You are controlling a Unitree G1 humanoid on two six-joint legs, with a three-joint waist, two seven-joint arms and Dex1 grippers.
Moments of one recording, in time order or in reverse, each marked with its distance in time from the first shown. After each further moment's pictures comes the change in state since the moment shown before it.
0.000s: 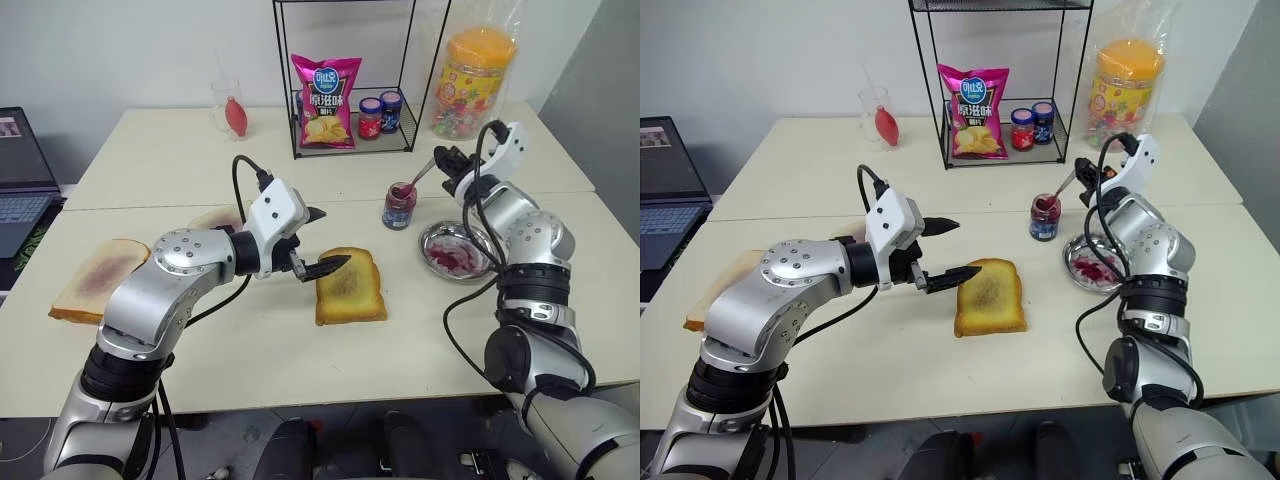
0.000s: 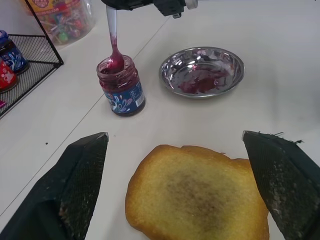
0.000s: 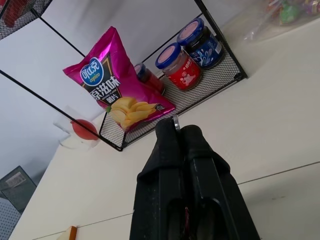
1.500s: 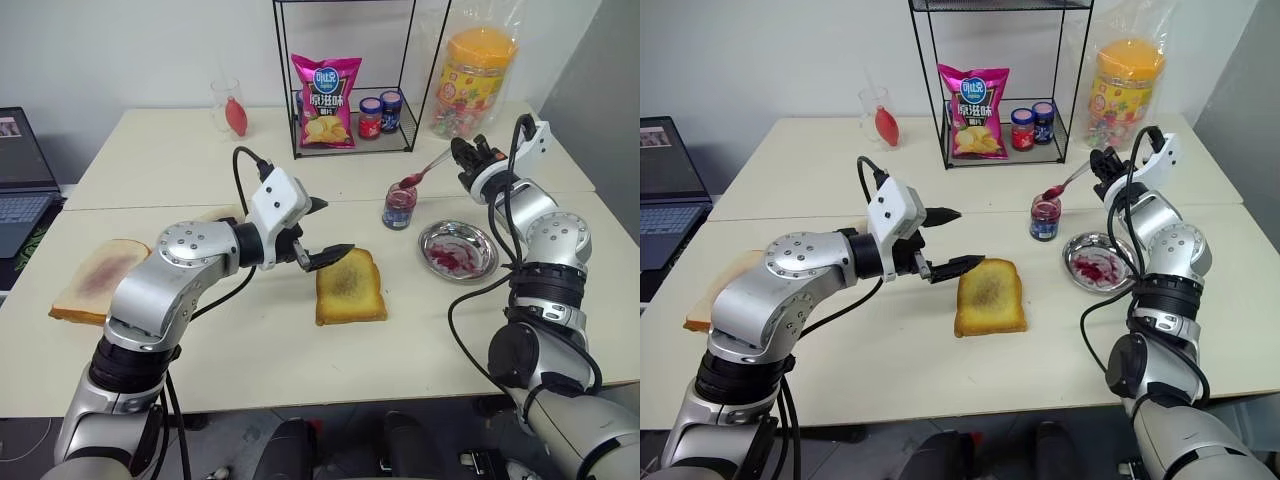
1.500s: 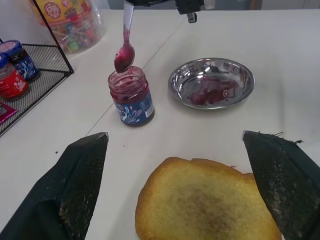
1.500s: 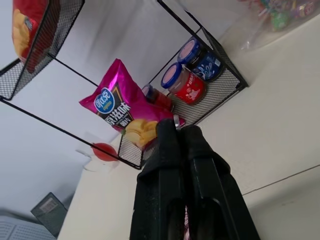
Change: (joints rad) left arm -0.038 -0.037 0.009 0.032 -0.008 -0.004 0.019; right arm -0.005 -0.005 -0.128 -0.023 0.146 0.055 -0.065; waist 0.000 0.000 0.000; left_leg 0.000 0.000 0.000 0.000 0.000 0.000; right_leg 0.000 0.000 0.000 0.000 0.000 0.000
